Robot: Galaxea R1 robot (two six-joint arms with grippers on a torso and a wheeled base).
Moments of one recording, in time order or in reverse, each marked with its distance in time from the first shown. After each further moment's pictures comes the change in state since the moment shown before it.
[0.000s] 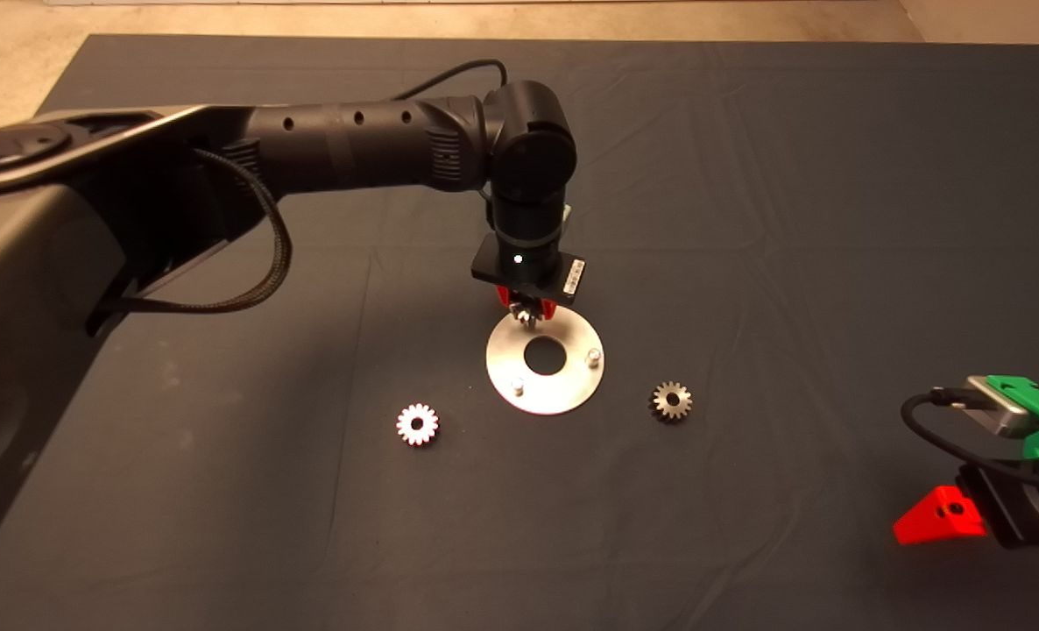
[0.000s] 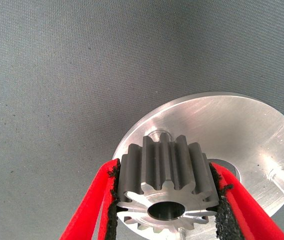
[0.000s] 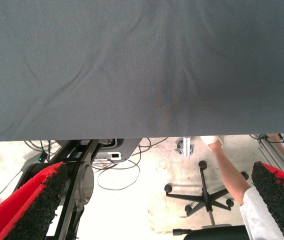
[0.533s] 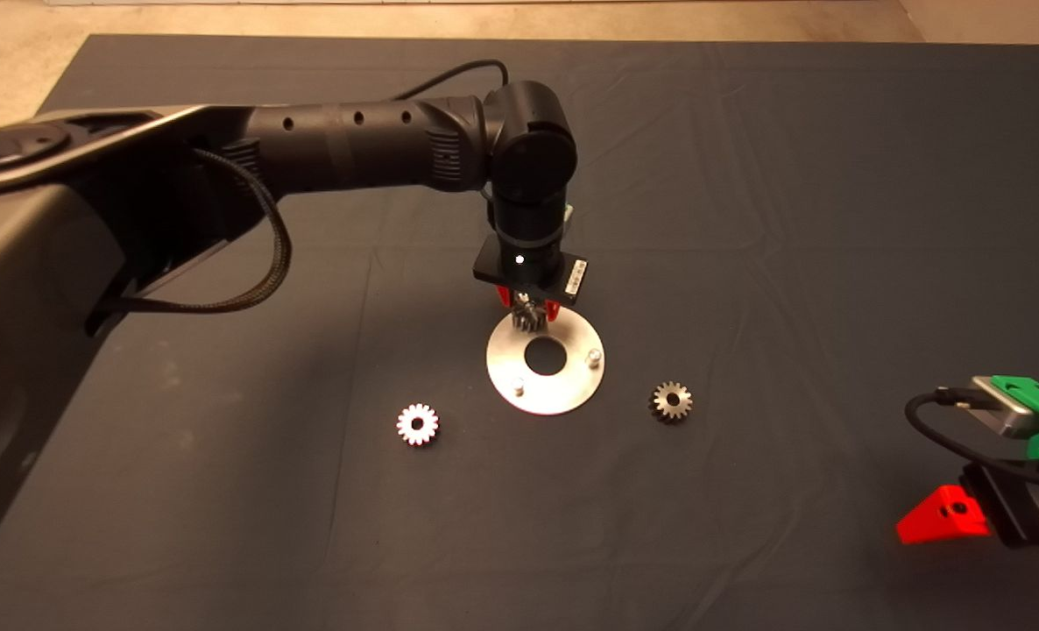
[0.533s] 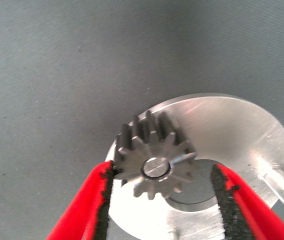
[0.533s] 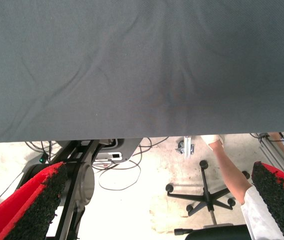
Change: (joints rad) left arm 0.000 0.000 0.004 0.000 -0.022 0.000; right arm 0.000 -0.011 0.000 0.000 0.000 0.000
